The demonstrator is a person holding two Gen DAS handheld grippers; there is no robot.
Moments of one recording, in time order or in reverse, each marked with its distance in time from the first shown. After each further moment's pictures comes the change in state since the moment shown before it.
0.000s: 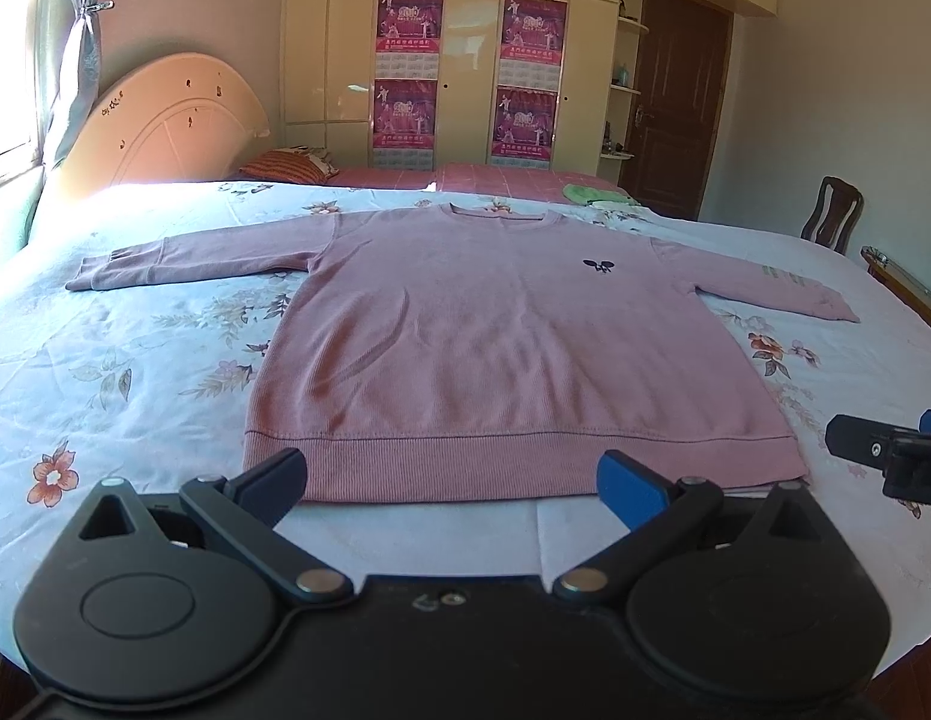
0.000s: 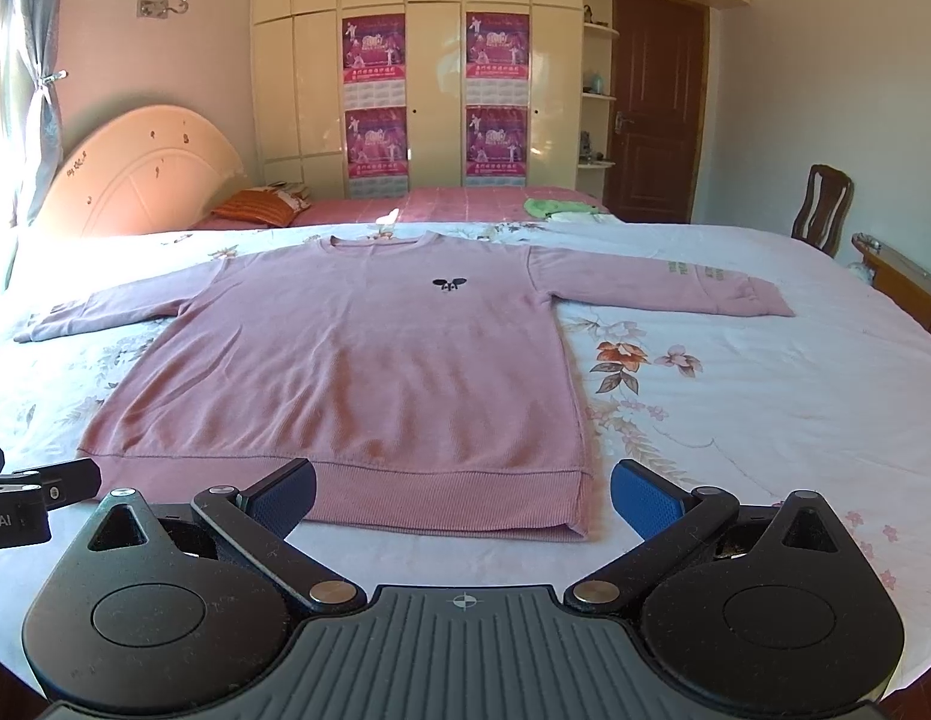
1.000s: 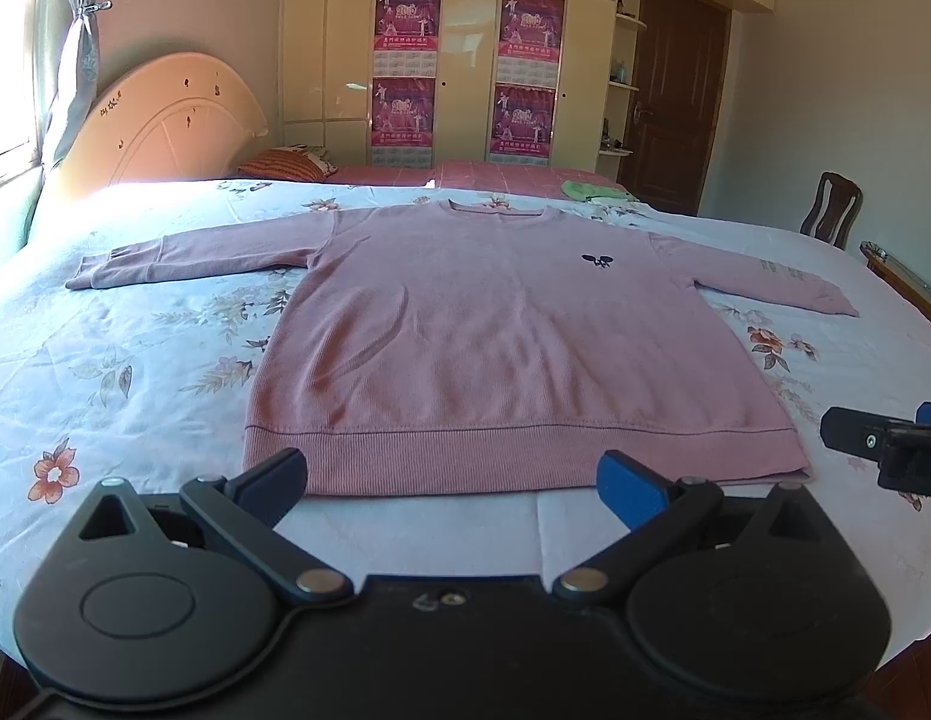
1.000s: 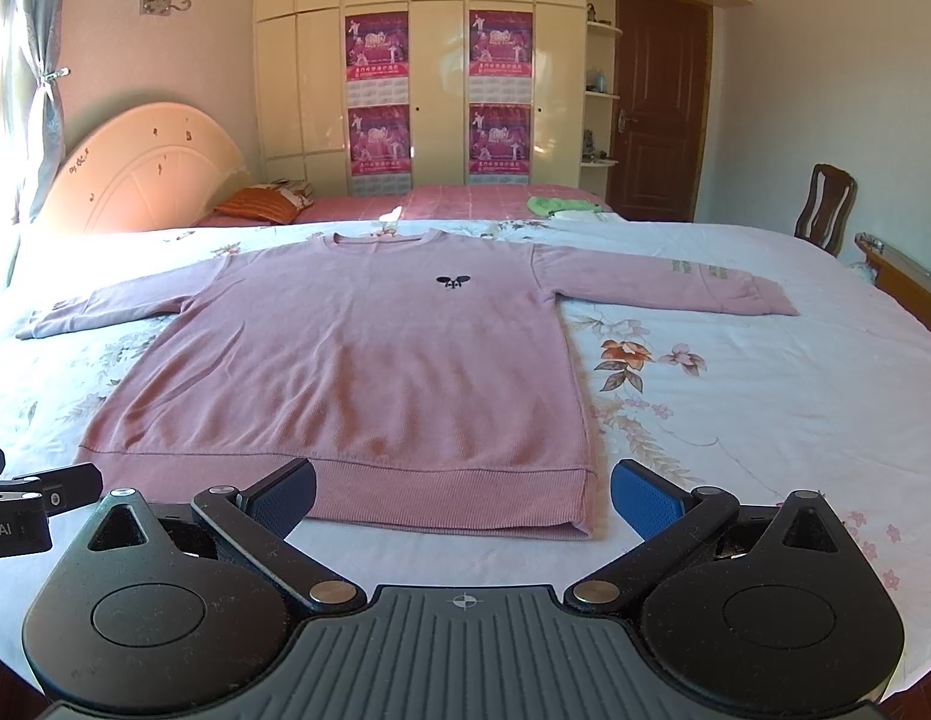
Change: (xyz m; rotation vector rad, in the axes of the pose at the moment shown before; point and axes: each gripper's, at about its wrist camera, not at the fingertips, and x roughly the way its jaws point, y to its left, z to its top) left arm -0.001 0.000 -0.004 0.006 0.006 0.000; right arm 0.002 0.002 -0.001 -0.006 0.005 0.002
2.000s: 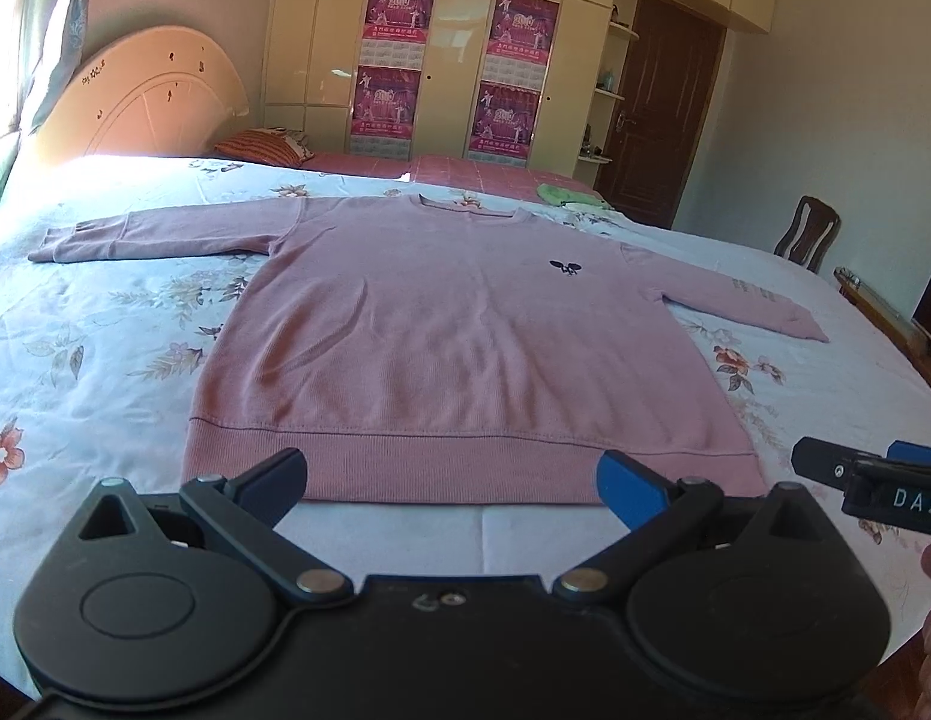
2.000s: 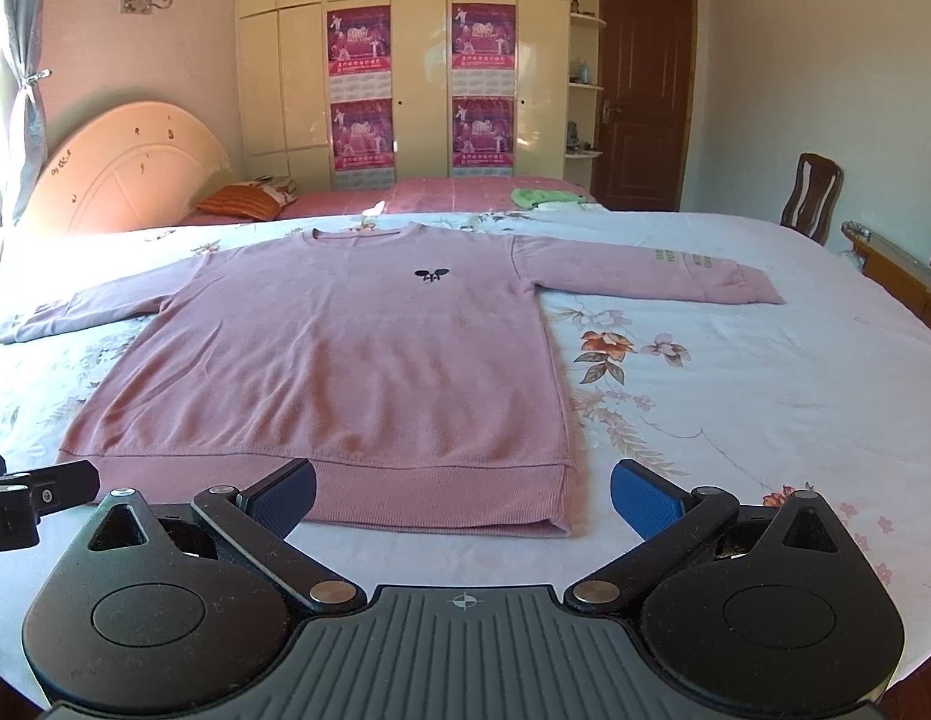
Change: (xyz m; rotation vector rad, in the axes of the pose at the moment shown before) left arm 0.016 -0.010 0.005 -0.069 0.005 -0.088; right arm 0.010 -0.016 0.001 0.029 0.004 -0.041
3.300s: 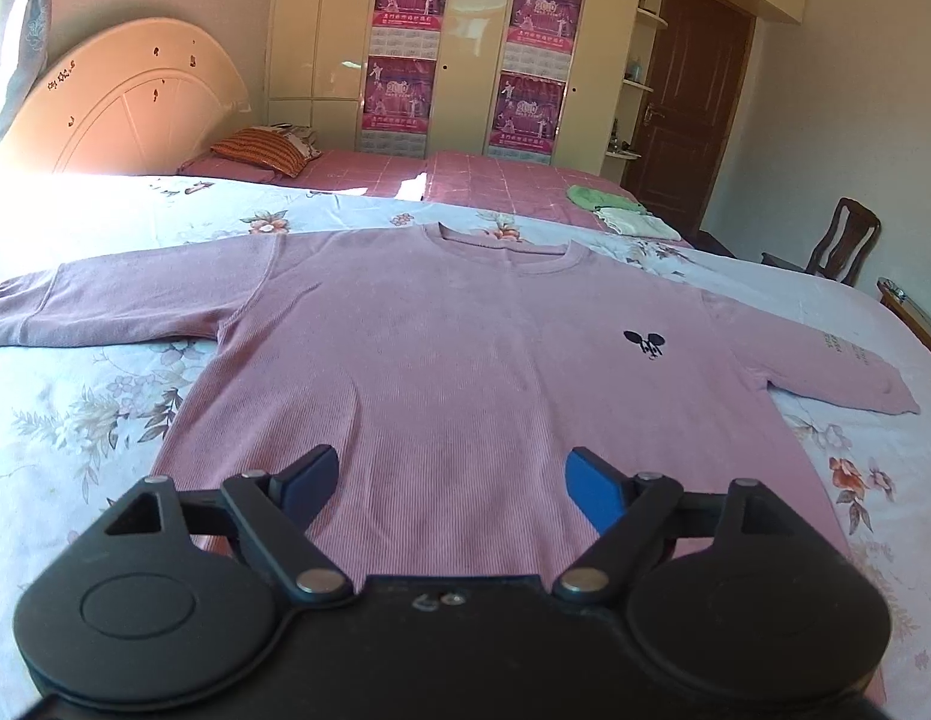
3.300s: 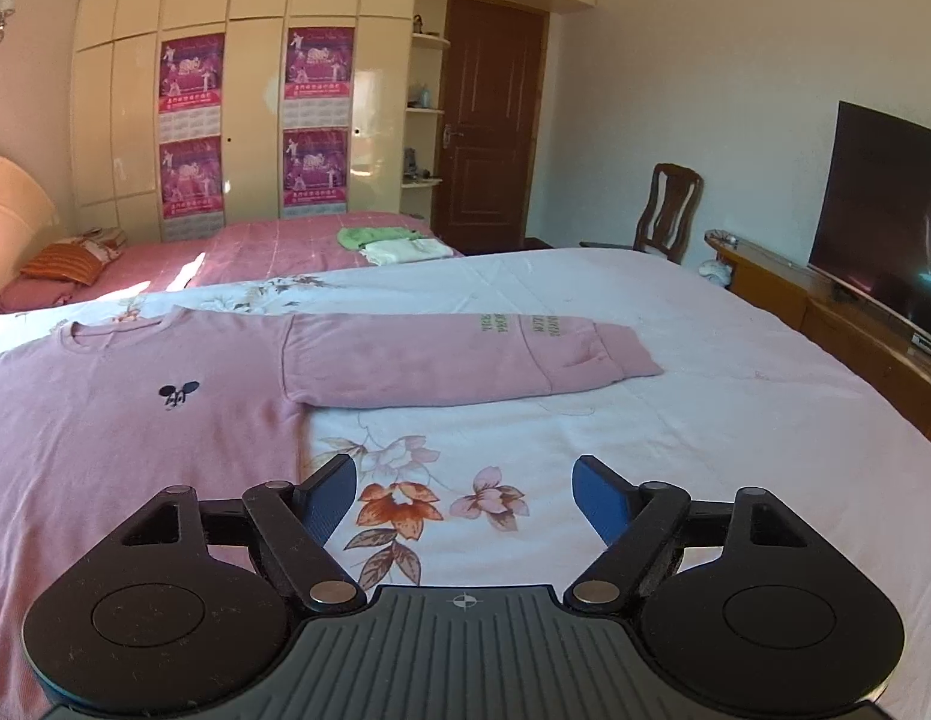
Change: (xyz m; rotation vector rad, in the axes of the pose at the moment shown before) left arm 0.170 0.017 0.109 0.004 0.020 0.051; right arm 0.144 -0.119 0.098 0.112 -0.075 -0.296
